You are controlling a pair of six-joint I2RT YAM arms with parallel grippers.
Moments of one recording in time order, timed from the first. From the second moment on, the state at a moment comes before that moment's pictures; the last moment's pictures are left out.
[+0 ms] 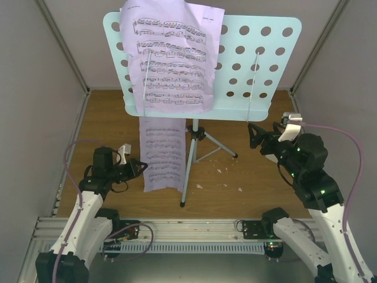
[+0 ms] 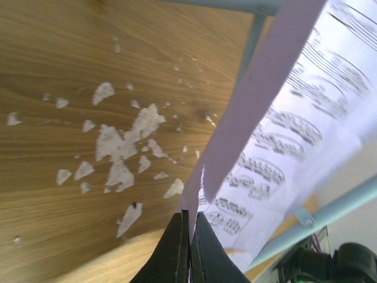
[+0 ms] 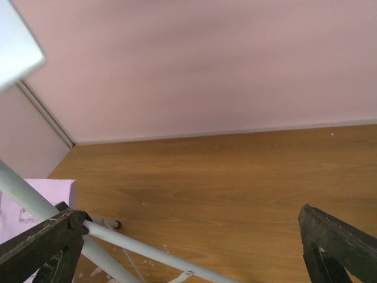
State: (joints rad) left arm -0.06 0.72 0.46 -0.48 0.68 -0.54; right arm 0.35 0.65 1.05 -0.59 0.02 0.31
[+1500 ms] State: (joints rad) left arm 0.43 1.23 0.54 -0.25 0.50 -0.44; right arm 0.35 0.64 1.00 -0.63 0.11 0.32
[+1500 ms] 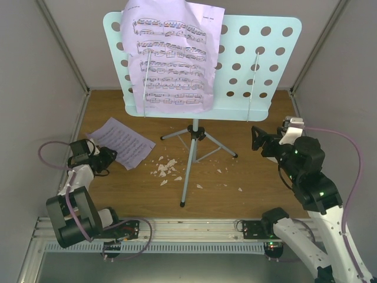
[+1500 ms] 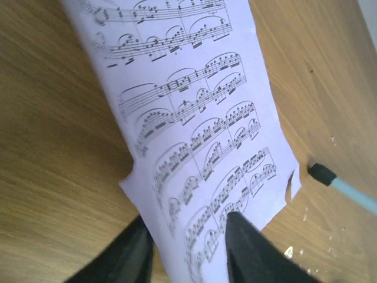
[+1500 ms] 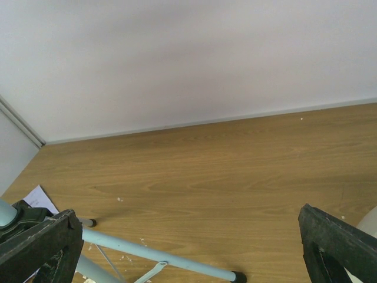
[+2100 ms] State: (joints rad) left arm 0.43 0.79 0.55 -0.25 0.28 -0.39; right arm 0.35 0.58 1.00 -0.72 0.11 0.36
